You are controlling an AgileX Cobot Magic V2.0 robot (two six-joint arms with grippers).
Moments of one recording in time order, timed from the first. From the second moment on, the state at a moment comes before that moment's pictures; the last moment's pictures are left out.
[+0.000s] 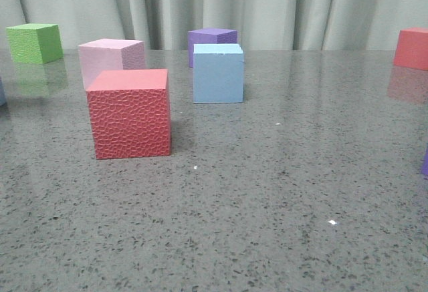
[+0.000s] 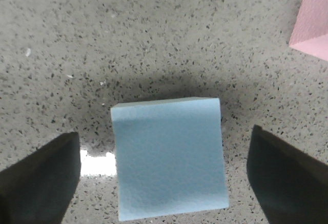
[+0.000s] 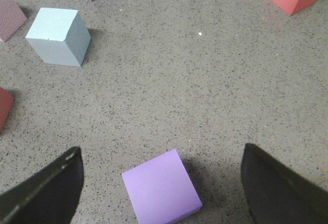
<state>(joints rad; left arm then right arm) -0.02 1.53 -1.33 -0.12 1.04 -0.09 0.50 0.75 -1.00 -0.22 0.99 0.44</state>
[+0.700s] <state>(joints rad) -0.02 1.61 -1.33 -0.12 1.06 -0.09 0.50 0.75 -1.00 -0.22 0.99 0.44</state>
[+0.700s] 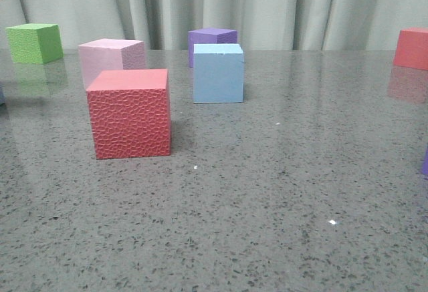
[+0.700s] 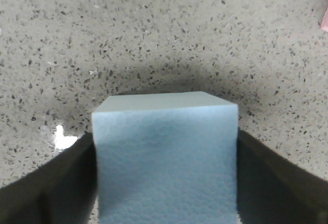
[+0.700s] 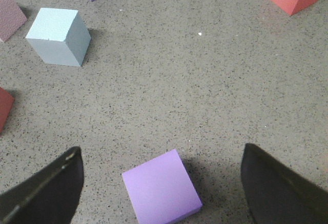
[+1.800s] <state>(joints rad) -0.16 1.67 -1.69 -0.08 1.24 -0.25 0.50 0.75 -1.00 -0.23 0.99 0.44</state>
